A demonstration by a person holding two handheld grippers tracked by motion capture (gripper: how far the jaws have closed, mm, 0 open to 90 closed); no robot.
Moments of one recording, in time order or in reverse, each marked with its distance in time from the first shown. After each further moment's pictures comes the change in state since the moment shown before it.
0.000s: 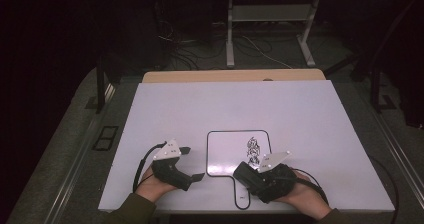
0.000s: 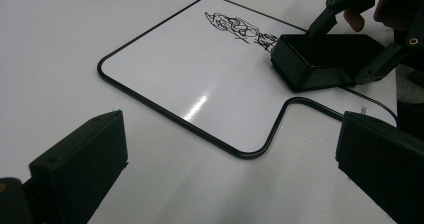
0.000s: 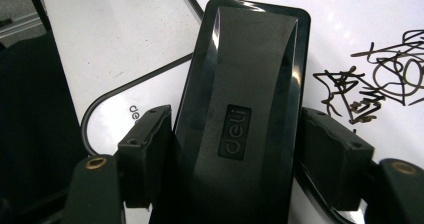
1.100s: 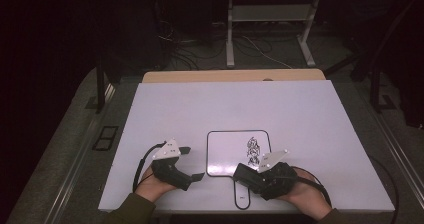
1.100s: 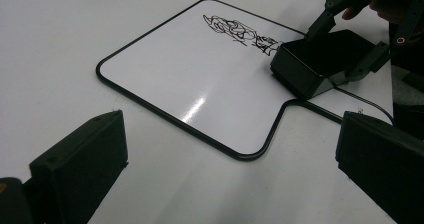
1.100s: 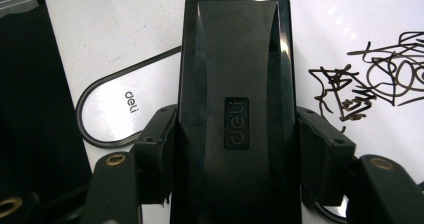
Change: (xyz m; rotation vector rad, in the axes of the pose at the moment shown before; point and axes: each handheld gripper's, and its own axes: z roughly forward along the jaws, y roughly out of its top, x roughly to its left) left arm 0.002 0.000 0.000 -0.010 -0.013 -0.001; right arm -0.004 0.005 -0.003 0.056 -0.006 -0.067
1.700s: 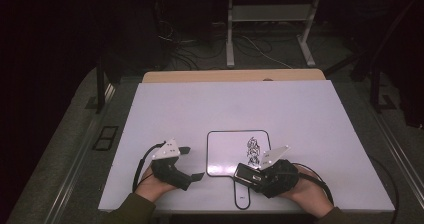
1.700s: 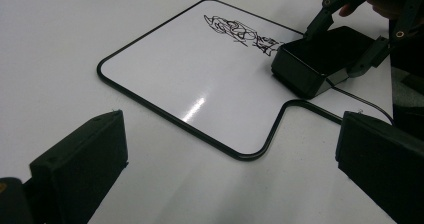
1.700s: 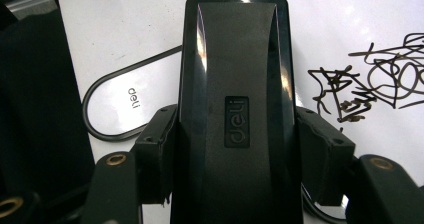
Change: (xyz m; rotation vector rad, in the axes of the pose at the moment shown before) left arm -0.001 0.000 0.000 -0.002 0.000 -0.004; right arm -0.011 0.000 -0.003 0.003 0.050 -0.018
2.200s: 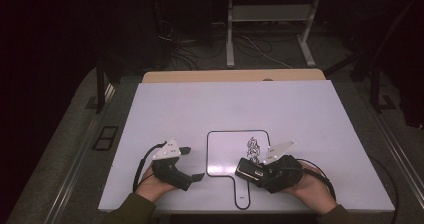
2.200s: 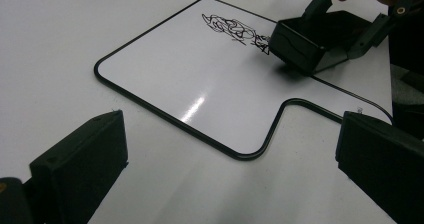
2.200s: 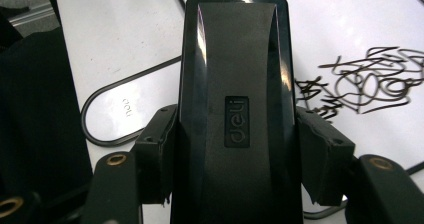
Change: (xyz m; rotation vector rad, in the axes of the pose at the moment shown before) left arm 0.000 -0.001 0.001 0.004 -0.002 0.002; right arm -0.008 0.003 -0.013 -0.046 0.000 0.025
